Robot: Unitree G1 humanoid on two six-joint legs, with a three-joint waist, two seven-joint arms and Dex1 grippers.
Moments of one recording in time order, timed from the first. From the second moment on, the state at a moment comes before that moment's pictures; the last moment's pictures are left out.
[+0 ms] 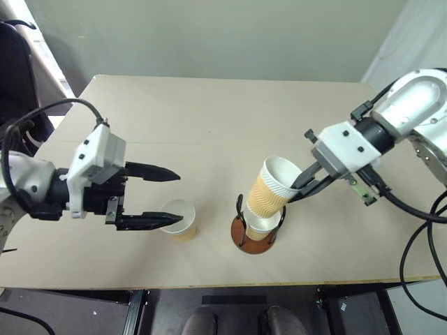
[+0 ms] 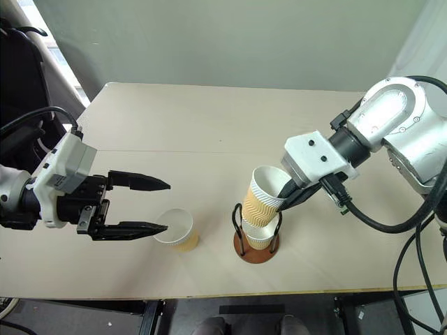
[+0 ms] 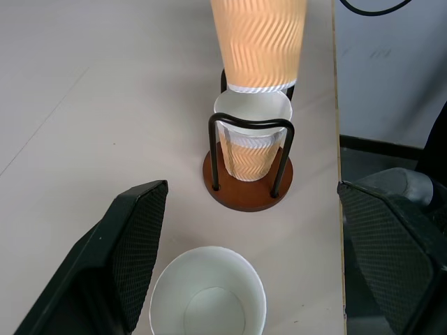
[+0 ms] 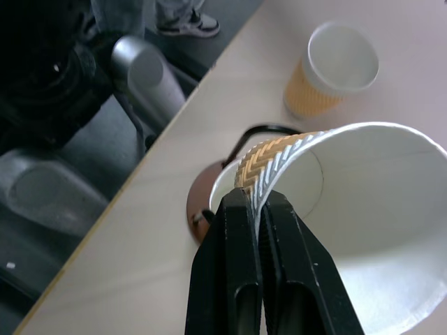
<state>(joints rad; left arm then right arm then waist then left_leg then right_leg) -0.29 1.21 0.37 -0.48 -0.89 0.77 -1.21 -1.18 -1.07 0.54 -0.22 0.53 0.34 1.61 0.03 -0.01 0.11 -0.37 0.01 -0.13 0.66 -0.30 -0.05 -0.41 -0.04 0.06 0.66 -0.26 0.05</state>
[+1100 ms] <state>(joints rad) -0.26 1.22 0.38 -0.49 -0.88 0.77 -1.22 -1.17 -0.96 0.59 -0.19 0.43 0.30 1.61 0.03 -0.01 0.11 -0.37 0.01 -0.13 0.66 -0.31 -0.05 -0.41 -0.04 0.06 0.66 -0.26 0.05</state>
